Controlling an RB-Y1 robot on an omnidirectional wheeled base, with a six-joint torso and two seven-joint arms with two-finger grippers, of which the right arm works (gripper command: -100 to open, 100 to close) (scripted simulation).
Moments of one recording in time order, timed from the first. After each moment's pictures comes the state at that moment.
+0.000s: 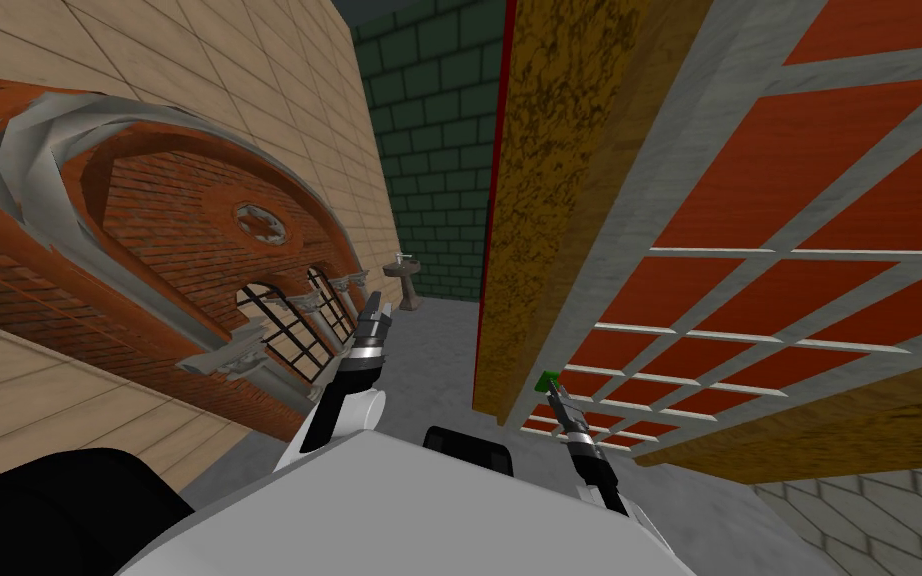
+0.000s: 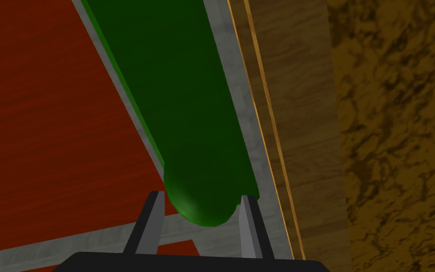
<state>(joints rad) 0.04 -0.21 -0.19 -0.70 0.23 -0.95 0.84</state>
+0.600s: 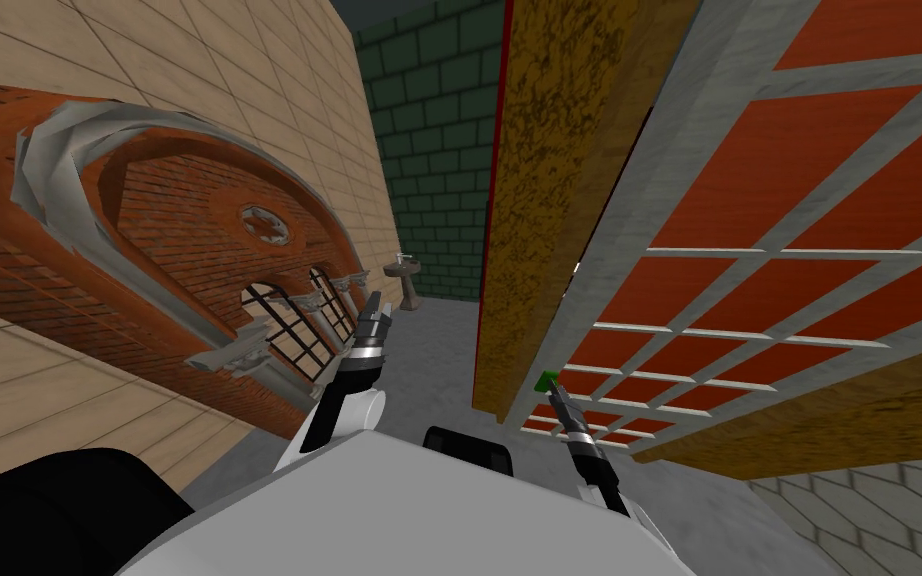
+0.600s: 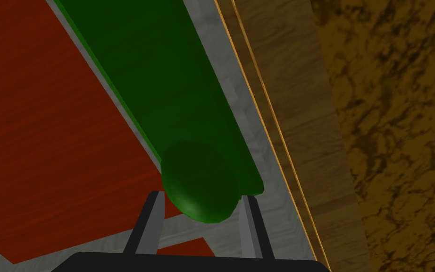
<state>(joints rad) 0.05 -0.22 -0.18 -0.71 0.22 -0.94 0.73</state>
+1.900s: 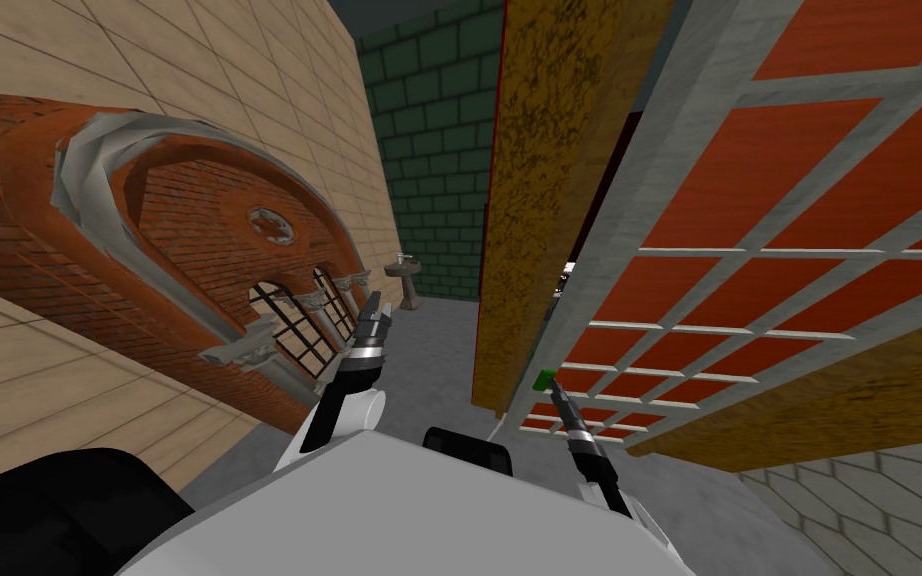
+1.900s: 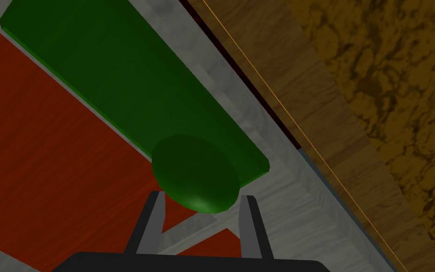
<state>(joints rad) 0.01 -0.24 -0.16 -0.65 0.19 -0.98 0.45</state>
